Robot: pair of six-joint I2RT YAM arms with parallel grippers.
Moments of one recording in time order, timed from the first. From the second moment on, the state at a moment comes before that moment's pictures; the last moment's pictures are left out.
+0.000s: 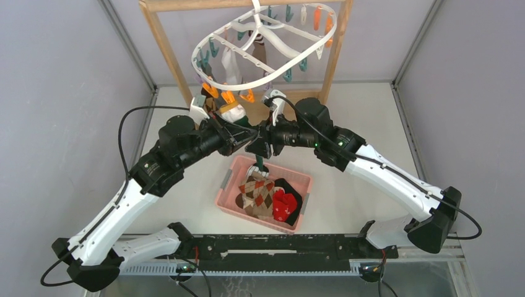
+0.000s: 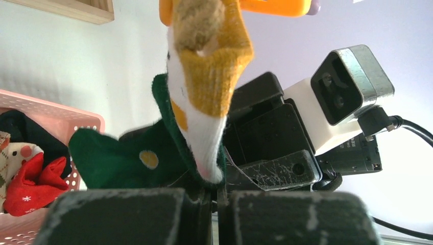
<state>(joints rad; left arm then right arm) -0.74 0.96 1.22 -0.46 0.09 -1.26 0.85 1.34 1.38 -0.35 -0.38 0.24</state>
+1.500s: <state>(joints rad) -0.59 1.04 1.47 -0.69 -0.02 -1.04 0.84 1.34 1.38 -0.39 -0.43 0.27</state>
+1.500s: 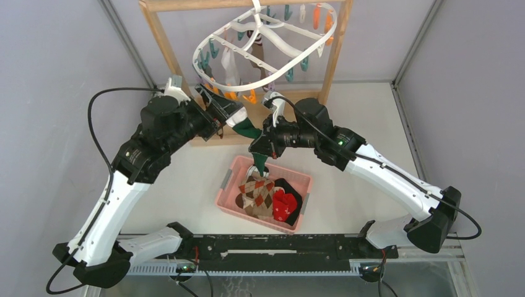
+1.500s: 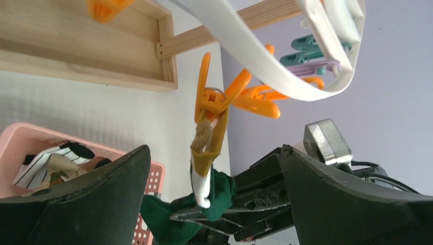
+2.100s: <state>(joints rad) -0.58 1.05 1.45 -0.55 -0.13 -0.84 0.84 1.34 1.38 -0.40 -0.43 0.27</state>
